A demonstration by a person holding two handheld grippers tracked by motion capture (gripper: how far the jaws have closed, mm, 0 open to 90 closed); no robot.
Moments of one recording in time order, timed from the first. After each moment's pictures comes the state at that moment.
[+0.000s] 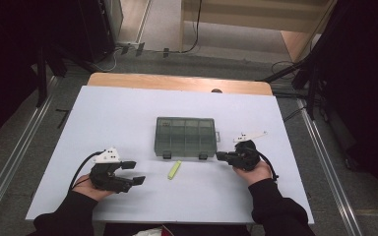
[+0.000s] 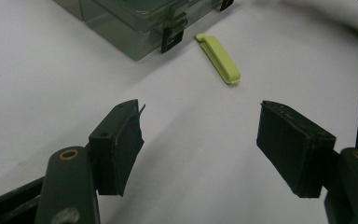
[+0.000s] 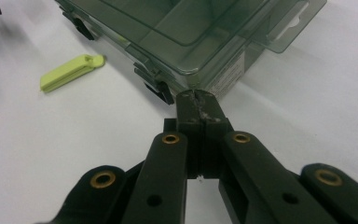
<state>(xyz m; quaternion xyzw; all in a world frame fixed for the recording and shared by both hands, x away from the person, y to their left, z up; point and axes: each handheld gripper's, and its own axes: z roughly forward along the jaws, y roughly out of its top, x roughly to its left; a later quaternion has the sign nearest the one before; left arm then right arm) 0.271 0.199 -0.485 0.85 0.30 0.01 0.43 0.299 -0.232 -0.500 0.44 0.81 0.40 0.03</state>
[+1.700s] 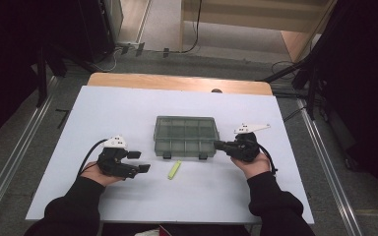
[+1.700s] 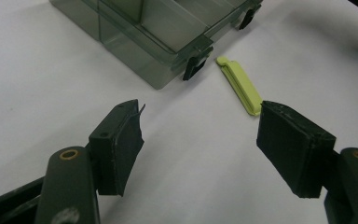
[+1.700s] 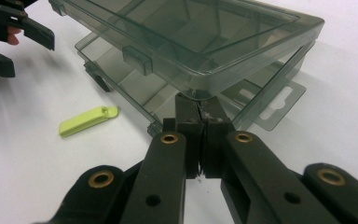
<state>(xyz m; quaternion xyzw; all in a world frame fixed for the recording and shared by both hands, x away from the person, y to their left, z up) 0.310 0.183 -0.481 0.86 0.31 -0.01 0.42 0.310 -0.227 -0.475 0.42 0.79 0.45 0.06</state>
